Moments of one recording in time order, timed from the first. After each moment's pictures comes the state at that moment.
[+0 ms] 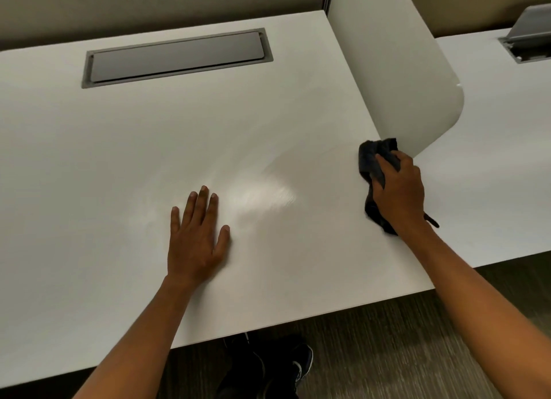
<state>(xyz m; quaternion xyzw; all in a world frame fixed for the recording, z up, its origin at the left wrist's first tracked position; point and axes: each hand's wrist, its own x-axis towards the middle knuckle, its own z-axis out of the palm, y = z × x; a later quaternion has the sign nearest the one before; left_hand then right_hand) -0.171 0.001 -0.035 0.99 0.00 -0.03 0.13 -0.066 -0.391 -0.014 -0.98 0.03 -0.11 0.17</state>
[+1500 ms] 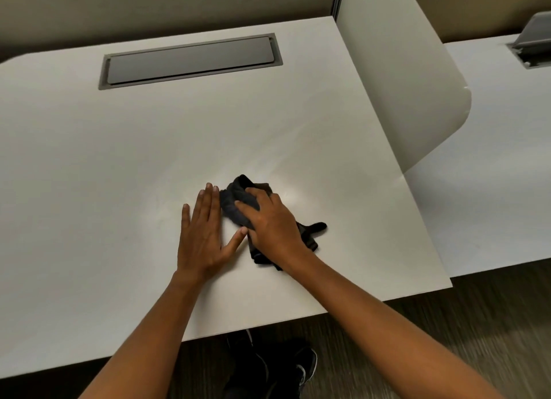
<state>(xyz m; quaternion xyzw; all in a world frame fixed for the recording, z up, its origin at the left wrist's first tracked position) -0.173 0.003 -0.034 0.99 0.00 -0.01 0.16 -0.133 -0.170 -0.008 -0.94 -0.24 0.02 0.23</state>
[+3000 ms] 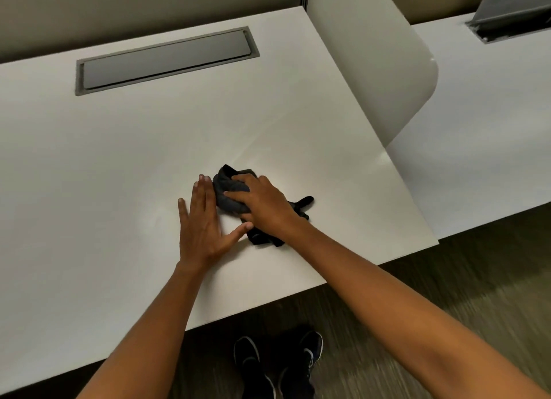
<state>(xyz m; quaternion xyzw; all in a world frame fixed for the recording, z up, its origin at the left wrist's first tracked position) -0.172 0.007 -0.034 0.98 -0.03 -0.01 0.20 -0.122 -0.163 0.003 -0.94 -0.25 0.09 0.23</state>
